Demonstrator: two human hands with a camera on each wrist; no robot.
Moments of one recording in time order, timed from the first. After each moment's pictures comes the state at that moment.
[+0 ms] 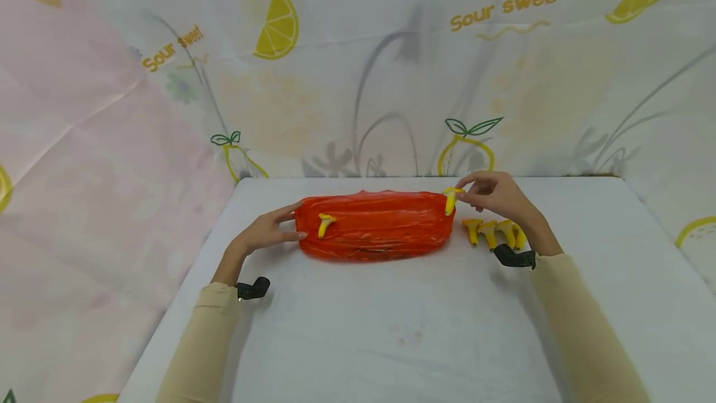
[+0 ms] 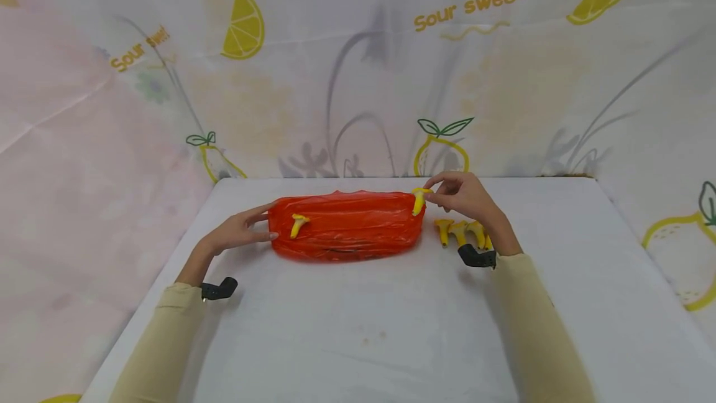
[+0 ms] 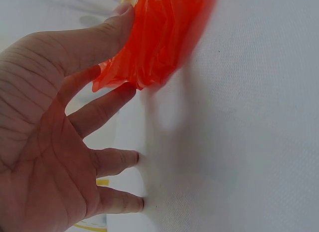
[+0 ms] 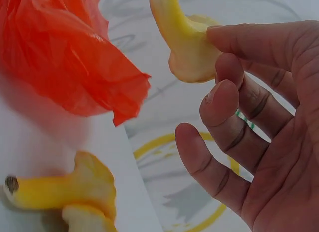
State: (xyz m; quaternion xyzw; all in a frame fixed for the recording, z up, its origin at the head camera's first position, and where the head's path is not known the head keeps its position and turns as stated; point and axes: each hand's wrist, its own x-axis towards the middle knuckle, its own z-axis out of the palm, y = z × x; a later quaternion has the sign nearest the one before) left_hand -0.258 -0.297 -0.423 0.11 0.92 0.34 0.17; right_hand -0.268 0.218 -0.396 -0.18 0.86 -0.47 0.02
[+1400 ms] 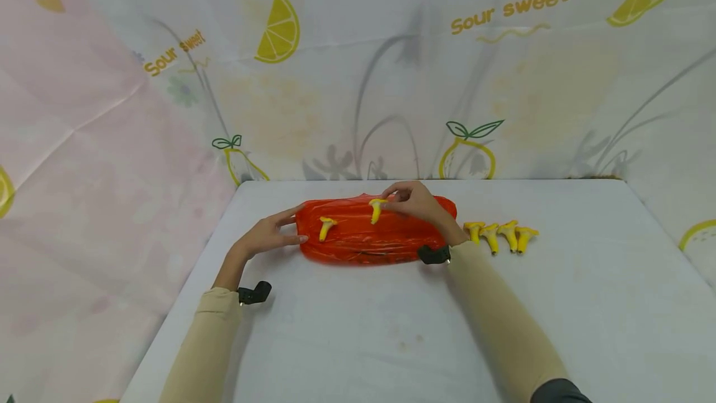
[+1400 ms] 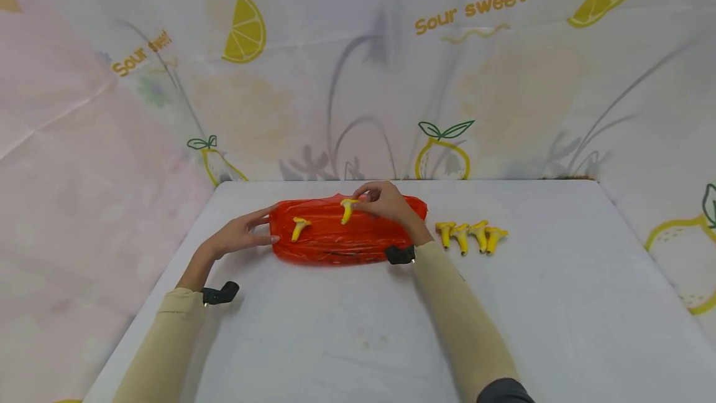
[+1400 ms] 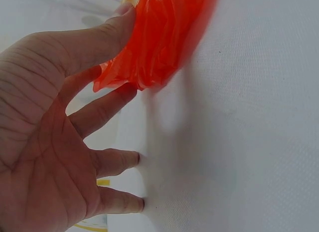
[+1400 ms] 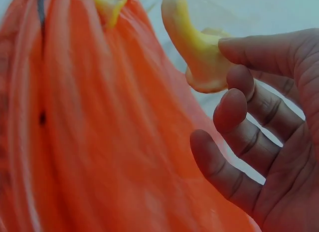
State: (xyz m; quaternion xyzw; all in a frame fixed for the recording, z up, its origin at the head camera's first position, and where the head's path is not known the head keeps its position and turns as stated) left_hand -0.257 -0.297 -0.422 0.11 0.92 0.35 0.17; right_hand -0.309 0.080 -0.438 -0.26 0.77 -0.58 0.07
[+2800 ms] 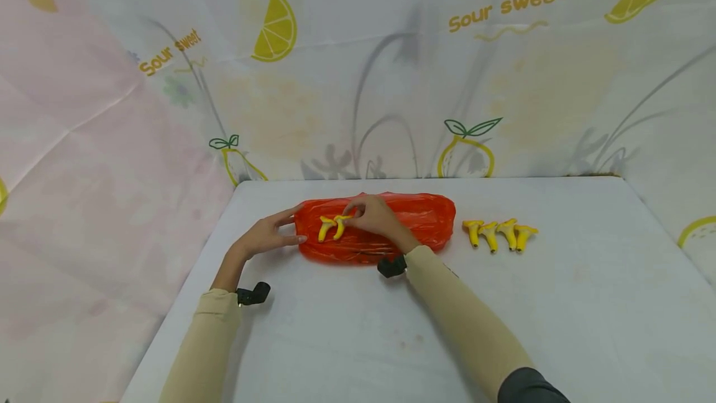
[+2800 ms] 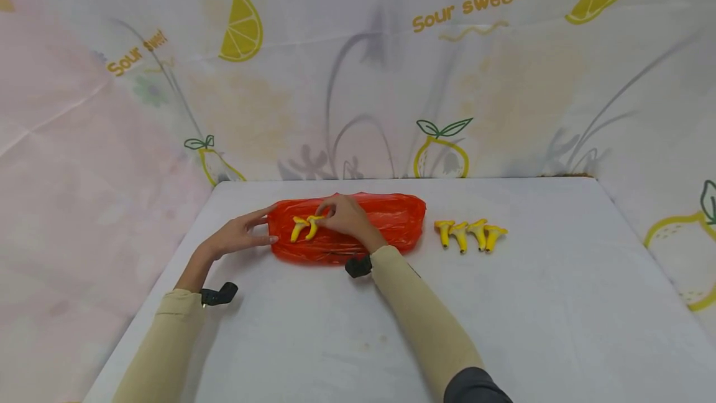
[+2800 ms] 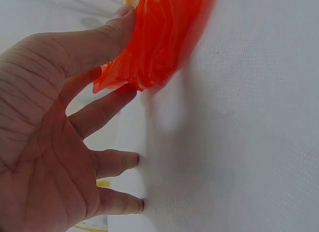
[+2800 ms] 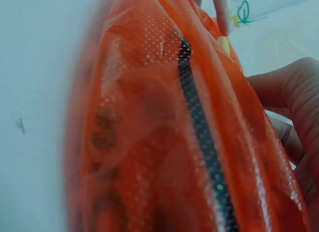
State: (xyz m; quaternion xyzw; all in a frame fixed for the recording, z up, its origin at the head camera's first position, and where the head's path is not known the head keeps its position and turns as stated) left_hand -0.259 -0.296 -0.425 0.11 0.92 0.34 0.17; right_hand -0.301 -0.005 -0.457 -0.24 0.86 -0.46 0.04
